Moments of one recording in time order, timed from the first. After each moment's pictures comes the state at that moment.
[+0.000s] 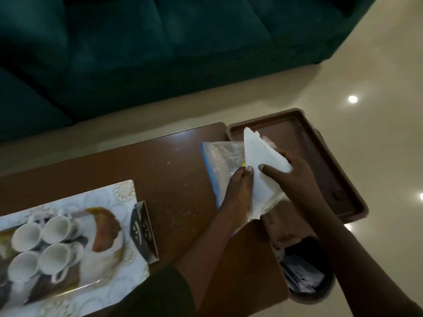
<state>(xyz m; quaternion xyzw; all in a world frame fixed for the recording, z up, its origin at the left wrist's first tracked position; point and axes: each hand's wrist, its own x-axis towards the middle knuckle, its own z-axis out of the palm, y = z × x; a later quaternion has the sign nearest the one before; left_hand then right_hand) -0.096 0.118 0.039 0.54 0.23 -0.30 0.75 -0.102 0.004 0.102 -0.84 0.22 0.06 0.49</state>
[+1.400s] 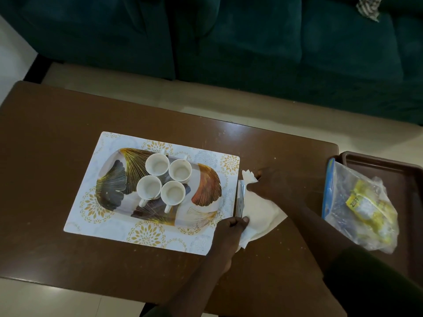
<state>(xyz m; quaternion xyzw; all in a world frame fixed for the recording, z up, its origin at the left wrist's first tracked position) -0.226 0.381 0.008 0.56 0.39 -0.25 0.68 -0.074 0.302 0.025 -0.94 -0.03 0.29 0.14</state>
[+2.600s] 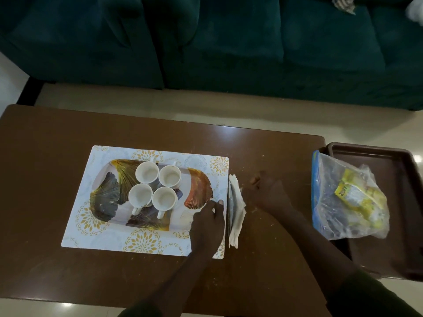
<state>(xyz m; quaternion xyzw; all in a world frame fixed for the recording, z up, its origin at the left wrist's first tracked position) -0.219 0.399 0.022 0.82 0.33 -0.11 0.46 -0.104 0.274 0.042 -0.91 0.06 0.28 0.30</state>
